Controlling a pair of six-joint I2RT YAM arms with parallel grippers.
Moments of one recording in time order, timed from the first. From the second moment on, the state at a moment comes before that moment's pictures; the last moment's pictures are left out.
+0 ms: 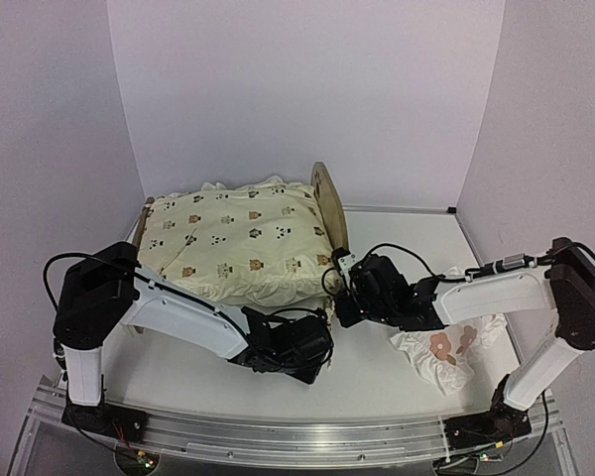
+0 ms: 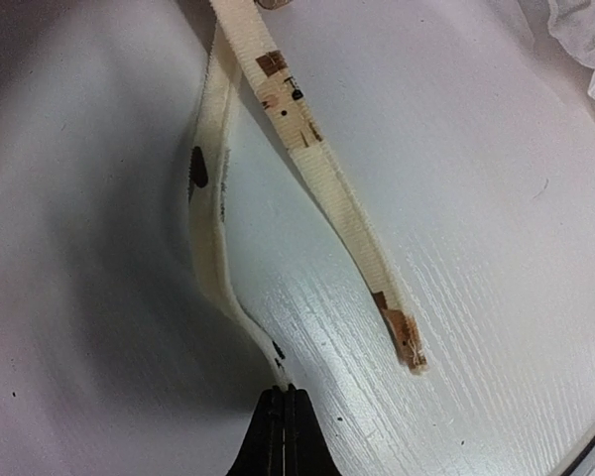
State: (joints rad) left arm -1.31 2.00 1.22 -0.26 -0.28 -0.73; right arm 0.95 1.62 0.86 0.04 0.35 0.29
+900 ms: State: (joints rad) left arm -1.21 1.90 1.25 -0.21 -0.18 -0.56; right arm 0.95 1.52 0.87 -0.13 0.25 0.31
